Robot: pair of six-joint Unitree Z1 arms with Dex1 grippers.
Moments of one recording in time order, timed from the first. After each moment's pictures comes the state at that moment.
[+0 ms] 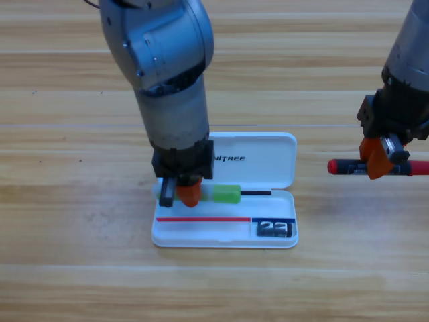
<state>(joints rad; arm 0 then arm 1) -0.93 2.10 -1.68 1.00 0.12 0.68 0.71 1.95 -1.67 1.19 0.05 -0.93</state>
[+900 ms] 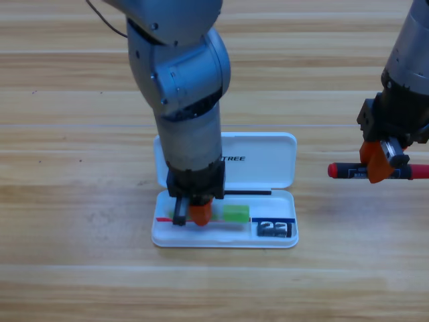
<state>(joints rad) -0.93 2.17 -1.66 0.95 0.08 0.68 0.72 1.95 -1.66 1.19 0.05 -0.92</state>
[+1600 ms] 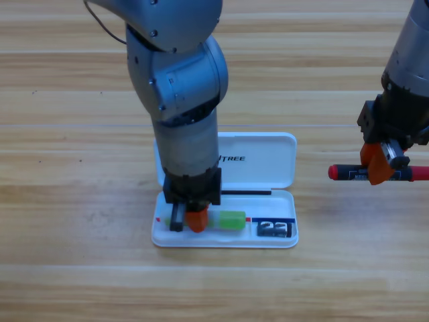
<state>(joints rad) -0.93 2.17 -1.64 0.95 0.07 0.66 0.72 1.95 -1.66 1.19 0.05 -0.92</state>
